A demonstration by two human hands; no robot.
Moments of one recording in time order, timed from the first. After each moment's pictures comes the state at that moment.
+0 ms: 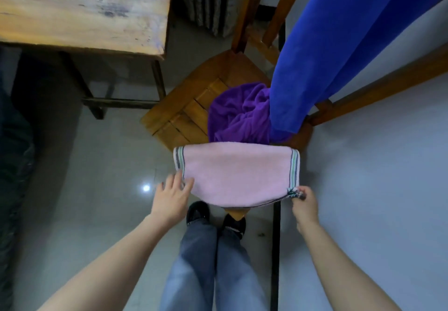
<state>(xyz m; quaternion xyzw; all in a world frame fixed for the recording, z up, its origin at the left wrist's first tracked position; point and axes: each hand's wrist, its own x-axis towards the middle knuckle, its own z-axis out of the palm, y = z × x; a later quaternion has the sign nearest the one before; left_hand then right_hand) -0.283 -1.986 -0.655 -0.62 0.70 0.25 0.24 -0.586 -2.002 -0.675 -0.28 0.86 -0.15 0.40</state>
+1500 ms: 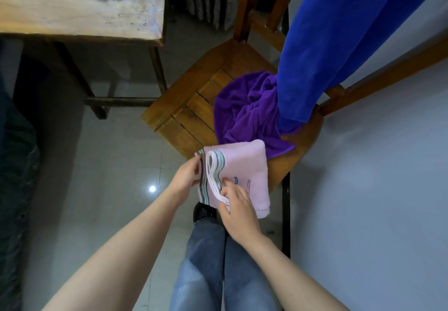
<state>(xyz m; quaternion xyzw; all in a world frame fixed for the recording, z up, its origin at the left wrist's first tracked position) -0.306 -2.027 -0.659 -0.69 0.19 0.66 -0.23 -0.447 -1.967 -0.640 -0.65 0.61 -0.08 0.45</state>
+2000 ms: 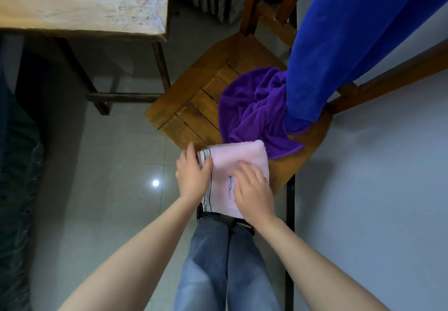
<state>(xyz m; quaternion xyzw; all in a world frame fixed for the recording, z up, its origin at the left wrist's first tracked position) -0.317 -2.025 -0.671 -0.81 0.39 0.40 -0.16 -0.458 -2.003 -0.661 -0.75 0.59 -0.05 0.29</state>
